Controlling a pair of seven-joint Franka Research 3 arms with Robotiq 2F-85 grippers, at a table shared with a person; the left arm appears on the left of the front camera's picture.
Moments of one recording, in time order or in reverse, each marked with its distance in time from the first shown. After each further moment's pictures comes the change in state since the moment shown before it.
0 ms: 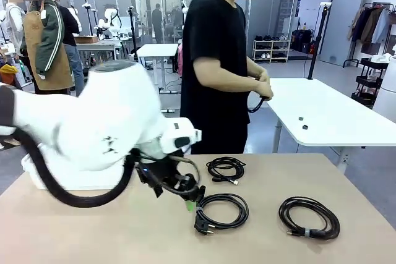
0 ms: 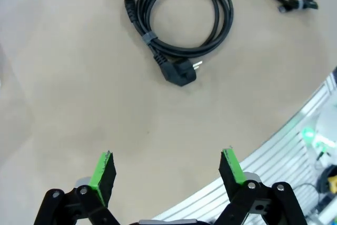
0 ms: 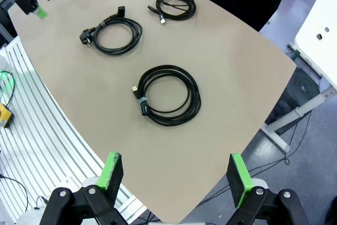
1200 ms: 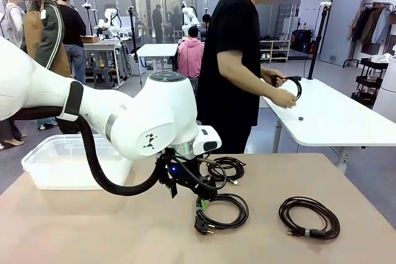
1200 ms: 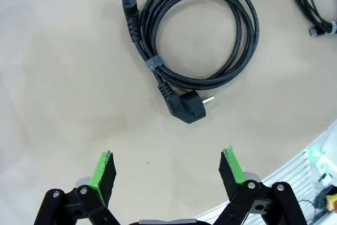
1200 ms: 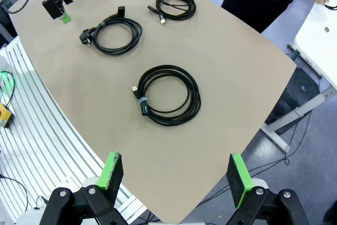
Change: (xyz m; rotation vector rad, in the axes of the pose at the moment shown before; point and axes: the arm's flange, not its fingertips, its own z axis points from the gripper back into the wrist) left arm 0.053 -0.007 -0.050 0.057 0.096 0.044; right arm 0.000 0.000 0.000 0.000 0.000 0.000
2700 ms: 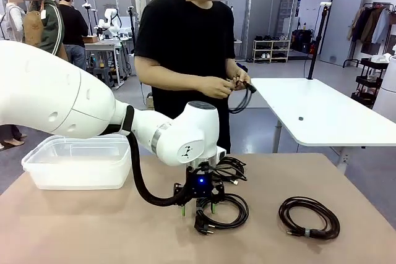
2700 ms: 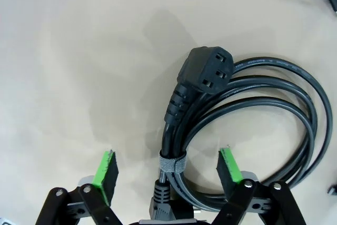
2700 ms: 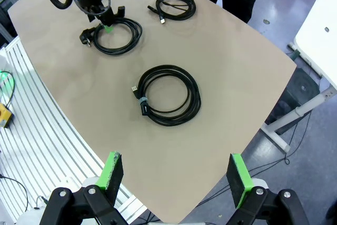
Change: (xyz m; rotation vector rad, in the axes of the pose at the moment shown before) left arm 0.078 0.009 -0.117 0.094 0.163 0.621; right arm 0.000 0.000 0.000 0.000 0.000 0.000
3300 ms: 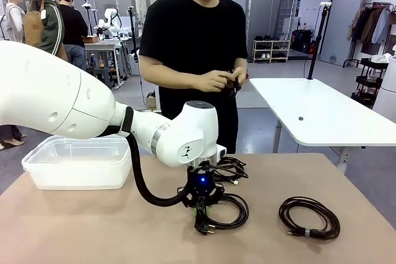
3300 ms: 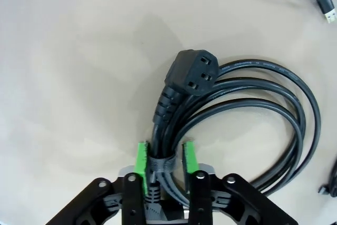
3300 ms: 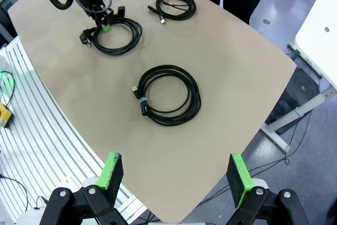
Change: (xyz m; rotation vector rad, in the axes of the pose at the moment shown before) left arm 0.001 -0.003 0.002 -0.040 -0.008 0.013; right arm 0.000 0.000 0.000 0.000 0.000 0.000
